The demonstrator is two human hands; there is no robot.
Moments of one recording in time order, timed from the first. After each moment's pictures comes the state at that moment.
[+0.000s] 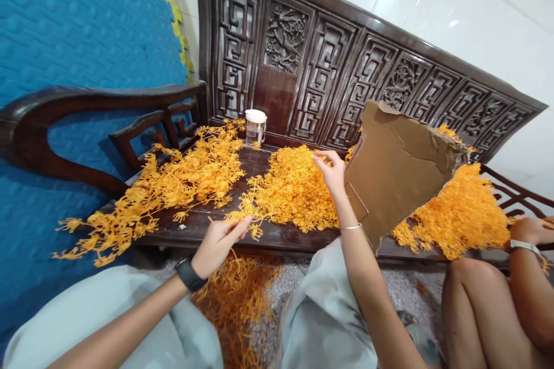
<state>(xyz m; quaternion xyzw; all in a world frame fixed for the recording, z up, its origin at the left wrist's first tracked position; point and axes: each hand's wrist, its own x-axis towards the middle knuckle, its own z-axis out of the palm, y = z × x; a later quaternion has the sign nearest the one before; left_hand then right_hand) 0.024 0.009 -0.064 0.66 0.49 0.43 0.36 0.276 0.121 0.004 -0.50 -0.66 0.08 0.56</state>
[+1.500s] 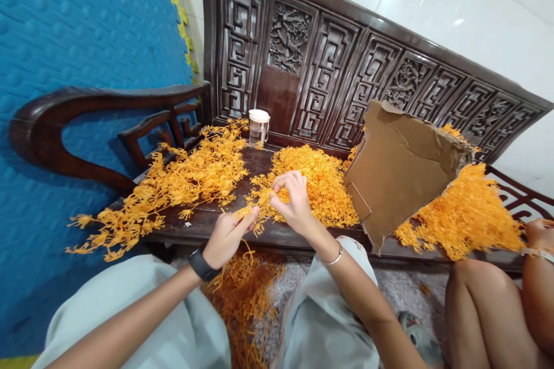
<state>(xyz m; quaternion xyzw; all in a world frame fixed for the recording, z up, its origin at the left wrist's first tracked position) 0.031 0.011 -0.052 0.67 0.46 0.48 0.34 0.188 0.044 -0.011 -0.38 -0.81 0.02 0.45</state>
